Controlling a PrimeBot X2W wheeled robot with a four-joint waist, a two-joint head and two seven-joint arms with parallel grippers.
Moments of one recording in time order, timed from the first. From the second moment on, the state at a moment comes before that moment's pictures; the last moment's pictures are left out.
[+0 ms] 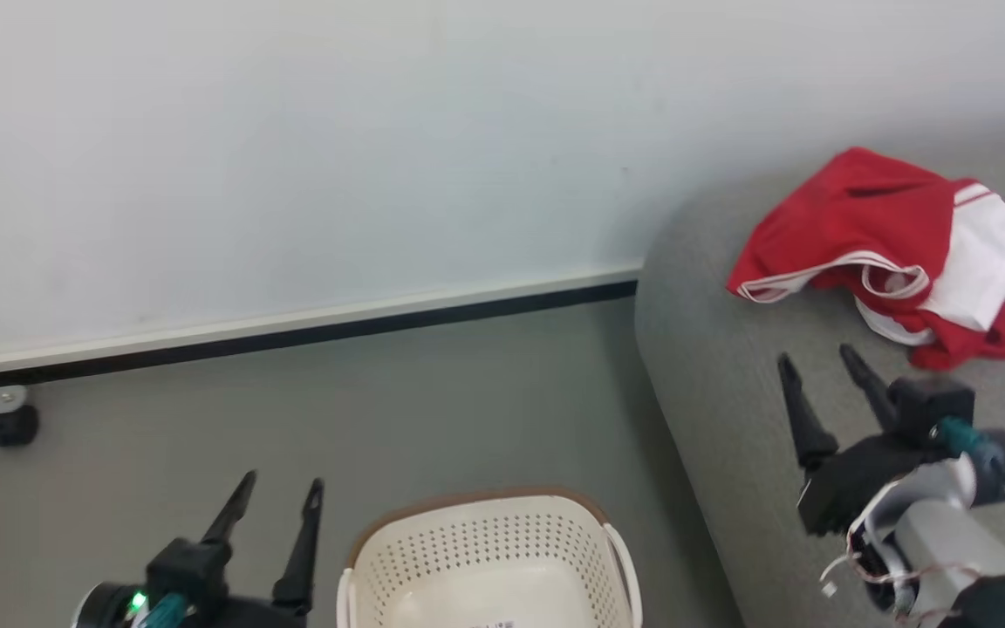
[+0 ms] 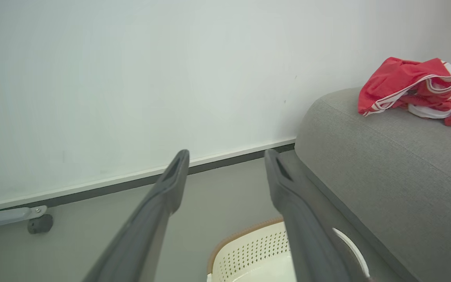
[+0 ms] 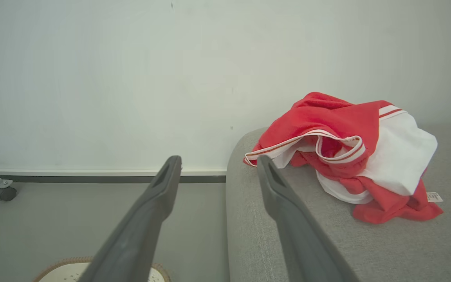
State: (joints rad) left arm -0.15 0.31 -0.47 0.29 -0.50 0.12 -0.24; right arm -0.53 -0.34 0.59 0.65 0.58 -0.05 -0.25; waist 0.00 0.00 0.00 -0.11
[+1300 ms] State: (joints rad) left arm 0.23 0.24 -0.13 0.08 -0.37 0.12 -0.25; right arm -0.03 -0.26 0.38 0.23 0.42 -0.12 -0.25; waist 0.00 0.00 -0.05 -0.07
